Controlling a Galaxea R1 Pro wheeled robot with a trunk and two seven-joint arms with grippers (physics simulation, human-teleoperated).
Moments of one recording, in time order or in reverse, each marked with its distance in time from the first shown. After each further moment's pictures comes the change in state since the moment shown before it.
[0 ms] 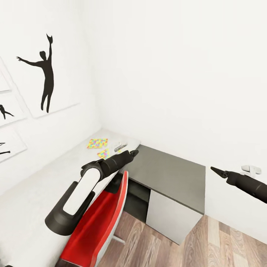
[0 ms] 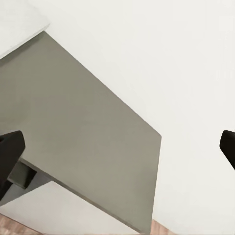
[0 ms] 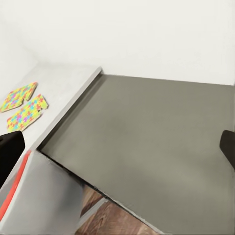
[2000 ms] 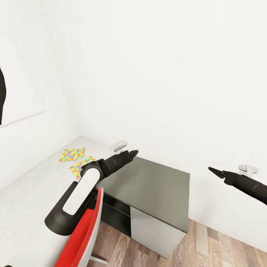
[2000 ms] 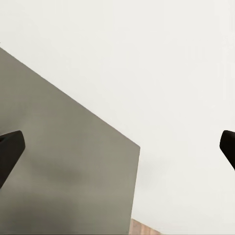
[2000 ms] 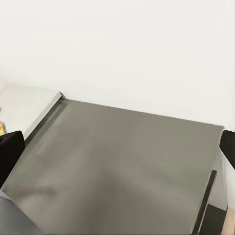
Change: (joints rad) left arm 0.000 0.003 0.001 0.000 -0.001 0.001 0.000; right arm 0.001 0.000 0.025 0.000 0.000 -0.001 -0.001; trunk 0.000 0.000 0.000
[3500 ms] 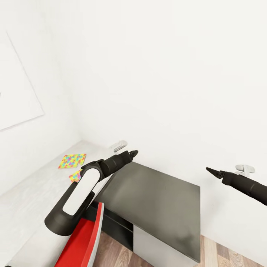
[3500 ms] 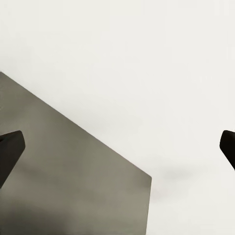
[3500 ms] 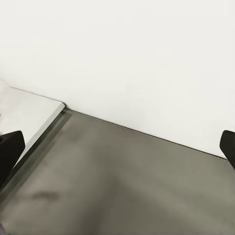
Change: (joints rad) left arm 0.003 0.001 0.001 0.000 0.001 0.000 0.000; right arm 0.002 0.000 0.024 0.000 0.000 0.000 0.001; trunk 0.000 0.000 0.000
